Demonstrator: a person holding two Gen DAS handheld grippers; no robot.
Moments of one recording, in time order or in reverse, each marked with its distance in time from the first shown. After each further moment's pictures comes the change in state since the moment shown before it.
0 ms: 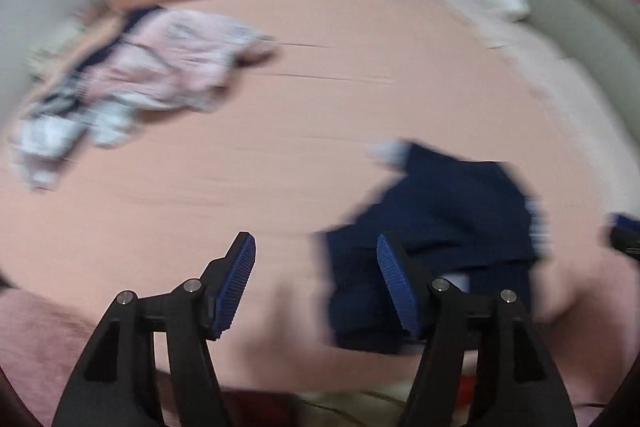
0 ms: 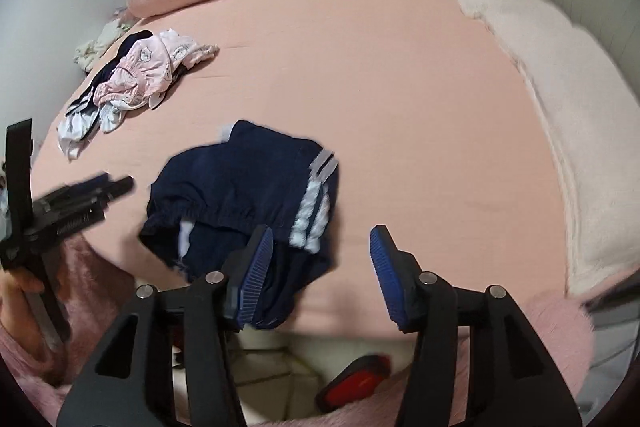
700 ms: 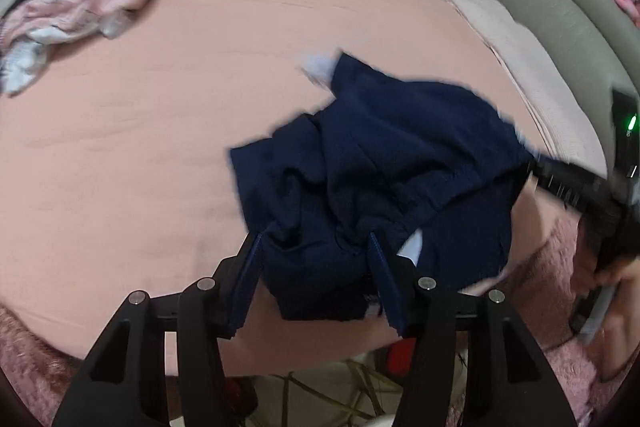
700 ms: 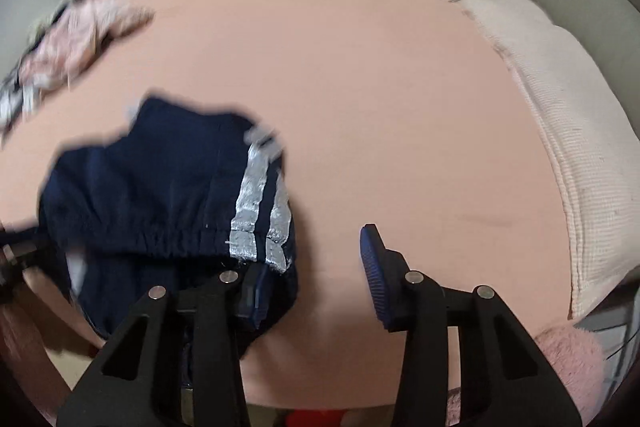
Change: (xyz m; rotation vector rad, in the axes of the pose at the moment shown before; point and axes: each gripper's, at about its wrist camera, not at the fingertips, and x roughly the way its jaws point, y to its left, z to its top) left arm 0.037 -0.036 -0.040 0.041 0.218 -0.362; right arm 0.081 -0.016 0.012 0.043 -0.010 -0.180
